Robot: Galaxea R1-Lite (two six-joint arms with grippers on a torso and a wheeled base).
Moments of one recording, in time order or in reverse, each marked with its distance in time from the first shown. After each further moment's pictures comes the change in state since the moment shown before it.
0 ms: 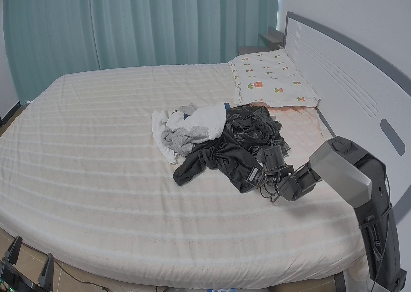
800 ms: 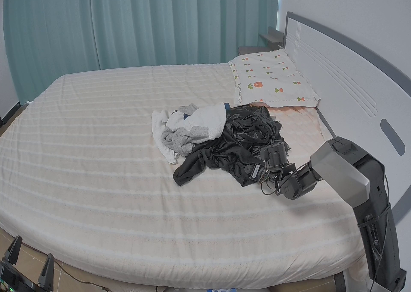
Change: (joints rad) left arm -0.001 0.000 0.000 0.000 -0.001 0.005; right arm -0.023 0.019 -0.020 -0.078 -0.079 -0.205
